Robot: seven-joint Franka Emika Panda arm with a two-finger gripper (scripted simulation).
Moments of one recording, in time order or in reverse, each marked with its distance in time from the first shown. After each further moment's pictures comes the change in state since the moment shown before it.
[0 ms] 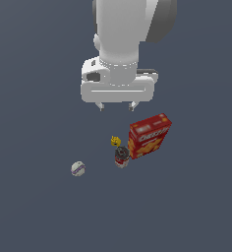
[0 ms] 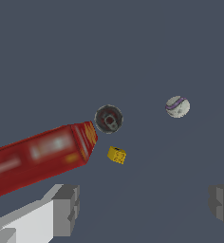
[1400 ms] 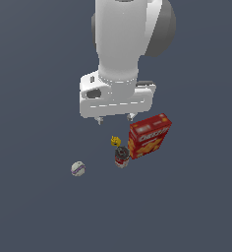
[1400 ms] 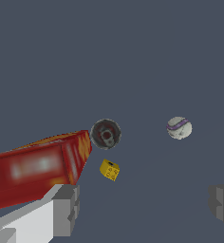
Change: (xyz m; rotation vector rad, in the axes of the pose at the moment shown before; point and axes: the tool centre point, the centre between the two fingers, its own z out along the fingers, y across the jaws) arm 0.033 0.005 0.019 -0.015 0.021 -0.132
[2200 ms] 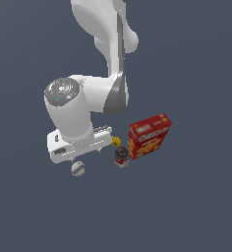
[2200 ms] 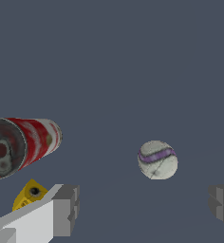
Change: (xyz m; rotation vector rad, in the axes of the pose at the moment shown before) arm 0.034 0.114 0.138 0.019 -0.006 -0.223
